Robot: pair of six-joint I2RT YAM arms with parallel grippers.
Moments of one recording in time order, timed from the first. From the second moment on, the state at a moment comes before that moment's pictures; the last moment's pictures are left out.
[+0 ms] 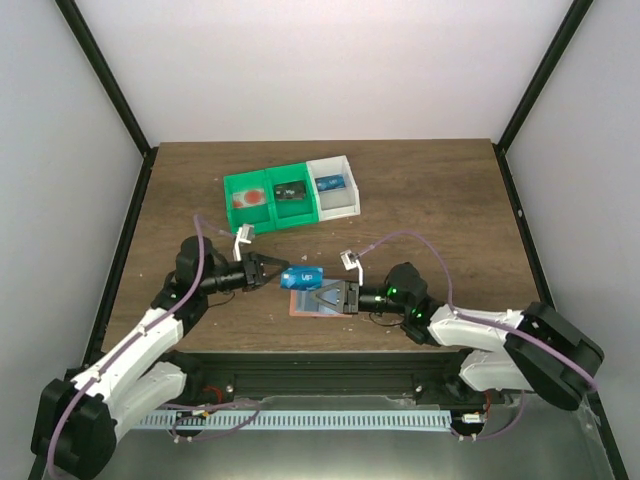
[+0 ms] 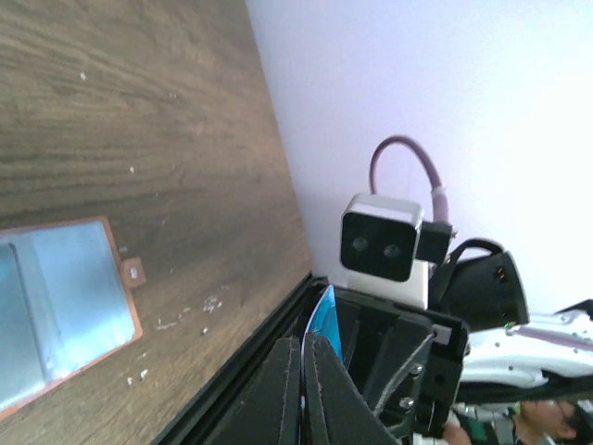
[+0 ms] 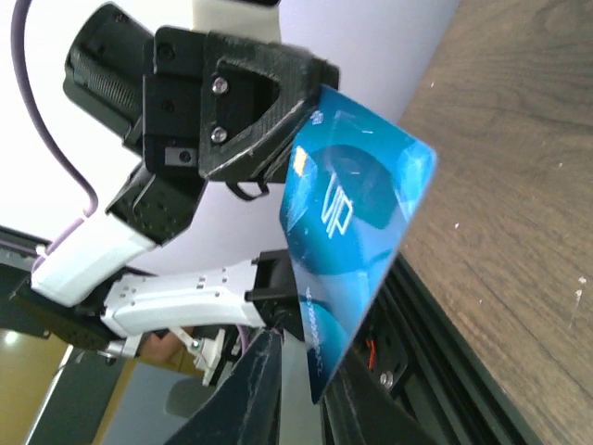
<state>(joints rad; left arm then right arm) -0.40 0.91 0.46 0.13 0.83 -0.99 0.85 1.22 0.34 0.85 -0.67 1.08</state>
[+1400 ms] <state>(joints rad) -0.40 0.79 0.33 0.37 0.72 -1.24 0.85 1.21 0.31 0.93 -0.38 1.26</state>
